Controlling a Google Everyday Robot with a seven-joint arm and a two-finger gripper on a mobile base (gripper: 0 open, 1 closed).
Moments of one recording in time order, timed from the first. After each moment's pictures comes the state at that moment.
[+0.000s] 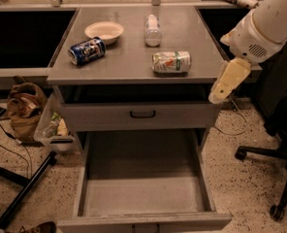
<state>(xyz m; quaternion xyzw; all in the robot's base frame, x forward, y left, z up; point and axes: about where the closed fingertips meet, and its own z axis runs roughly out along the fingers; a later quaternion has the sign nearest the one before) 0.557 -0.197 0.930 -0.57 0.78 0.01 0.25</state>
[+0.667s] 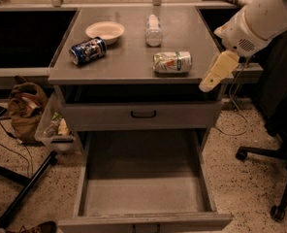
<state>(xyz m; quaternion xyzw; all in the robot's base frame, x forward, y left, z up) 0.599 -0.189 0.929 -0.56 0.77 0.01 0.30</state>
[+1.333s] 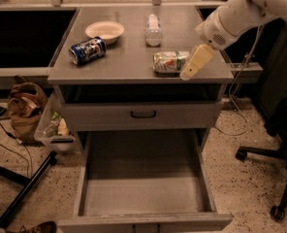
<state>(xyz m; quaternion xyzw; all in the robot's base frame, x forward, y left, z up) 0.676 -0.164 0.905 -0.56 0.76 0.04 0.32</state>
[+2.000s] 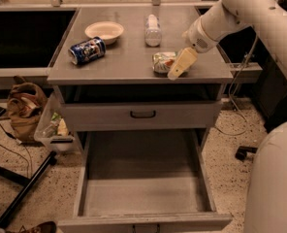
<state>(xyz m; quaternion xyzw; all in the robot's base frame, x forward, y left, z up) 0.726 -0.136 0.865 -0.56 0.76 0.08 0.32</state>
